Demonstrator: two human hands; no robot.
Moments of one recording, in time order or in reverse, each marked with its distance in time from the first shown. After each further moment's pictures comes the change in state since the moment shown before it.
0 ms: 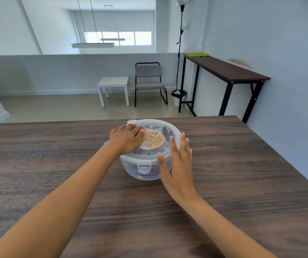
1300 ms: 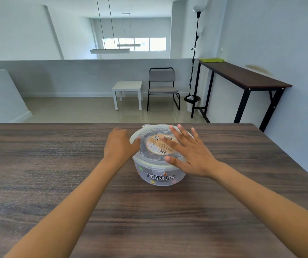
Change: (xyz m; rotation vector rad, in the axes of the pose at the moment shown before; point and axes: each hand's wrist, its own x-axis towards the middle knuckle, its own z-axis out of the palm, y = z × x) left_hand -0.044 -0.026 -0.017 -0.311 0.460 -0.212; right_hand 0.078 0.018 -0.026 -0.501 -0.434 -0.461
